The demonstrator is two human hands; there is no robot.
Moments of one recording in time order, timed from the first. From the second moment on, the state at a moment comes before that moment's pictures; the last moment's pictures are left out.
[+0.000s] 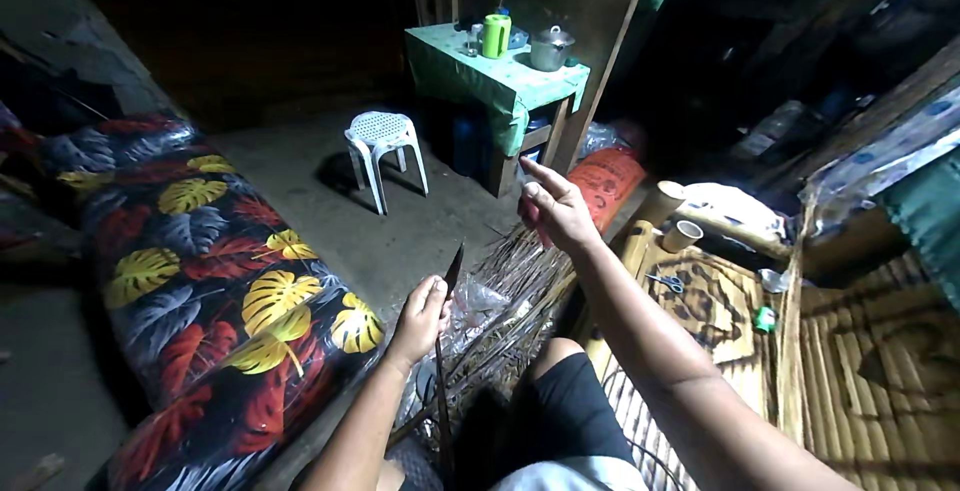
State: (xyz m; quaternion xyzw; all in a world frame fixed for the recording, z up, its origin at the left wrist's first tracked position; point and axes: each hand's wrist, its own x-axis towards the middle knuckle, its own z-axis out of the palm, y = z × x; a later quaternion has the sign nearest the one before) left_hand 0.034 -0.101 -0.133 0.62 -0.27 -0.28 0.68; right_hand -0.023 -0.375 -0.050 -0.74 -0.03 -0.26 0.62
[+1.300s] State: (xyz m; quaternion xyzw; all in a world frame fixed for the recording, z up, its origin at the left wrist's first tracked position) left_hand 0.070 -0.058 -0.134 0.62 -0.31 -0.41 0.60; right_hand -0.023 -0.303 -0.114 -0.78 -0.17 -0.18 0.58
